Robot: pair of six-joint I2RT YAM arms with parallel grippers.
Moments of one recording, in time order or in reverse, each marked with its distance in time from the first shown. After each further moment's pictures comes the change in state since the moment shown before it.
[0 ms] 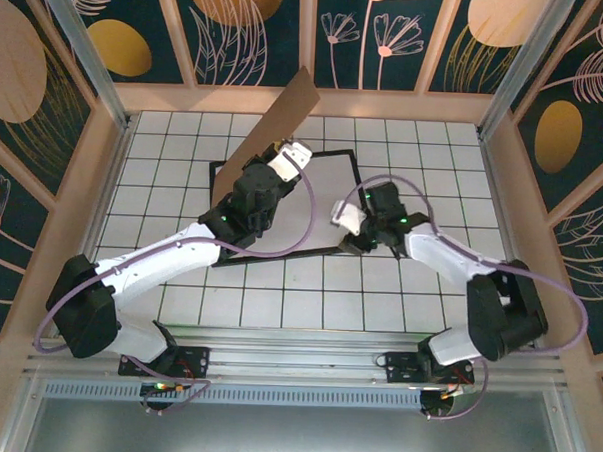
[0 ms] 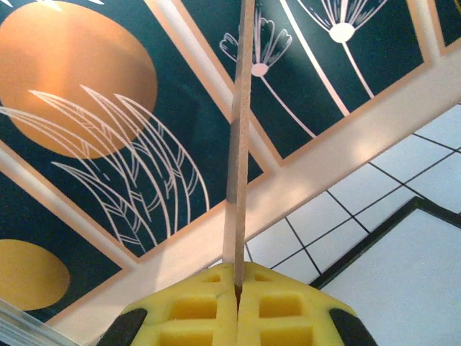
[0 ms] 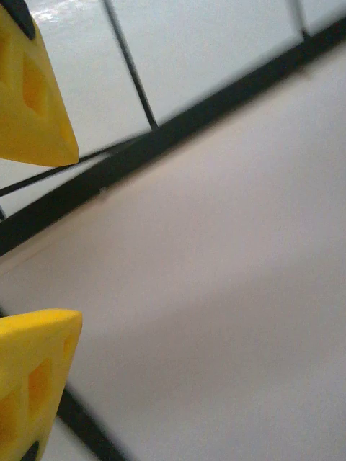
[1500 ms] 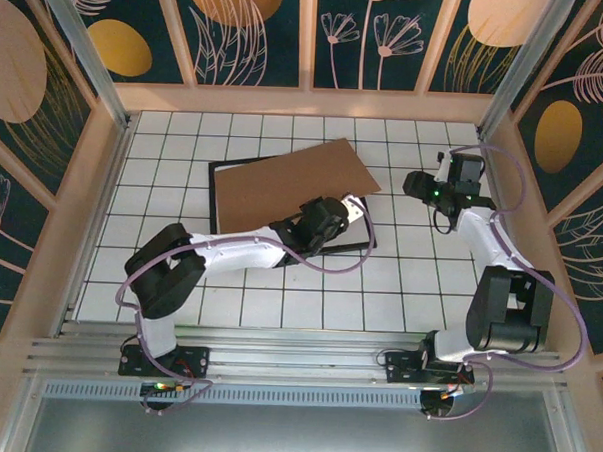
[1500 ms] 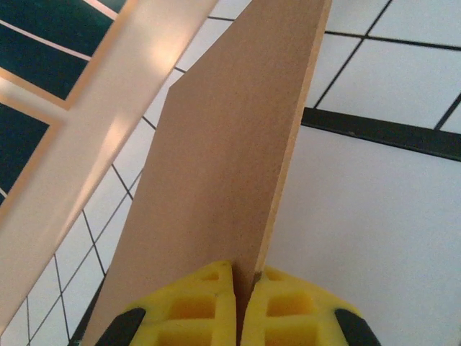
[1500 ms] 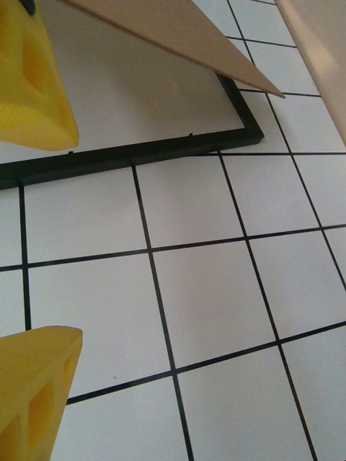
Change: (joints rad) left arm -0.159 0.428 0.139 -0.209 0.093 -0.097; right arm -0.483 0.029 0.137 0.064 0.020 0.943
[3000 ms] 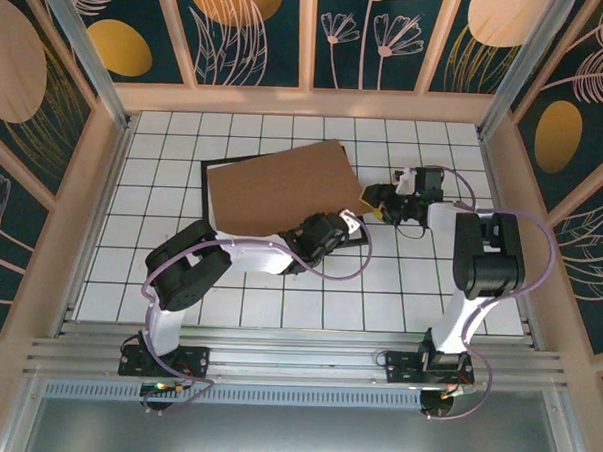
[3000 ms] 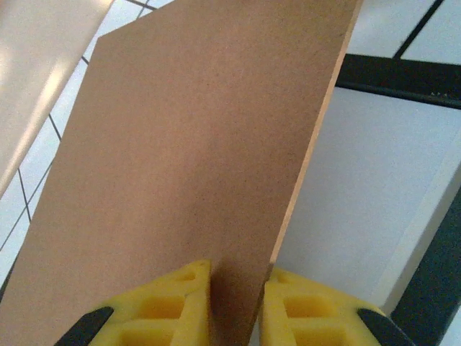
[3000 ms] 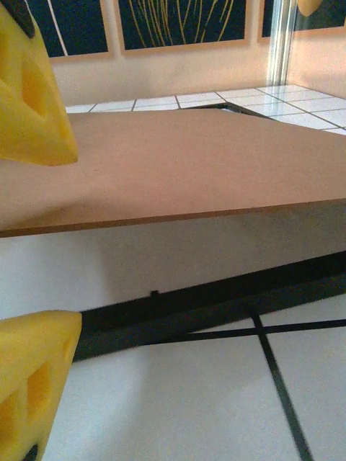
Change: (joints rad) left arm 0.000 0.114 -0.069 0.049 0.005 -0.090; right arm 0.105 0.380 -0.032 0.318 -0.572 0.381
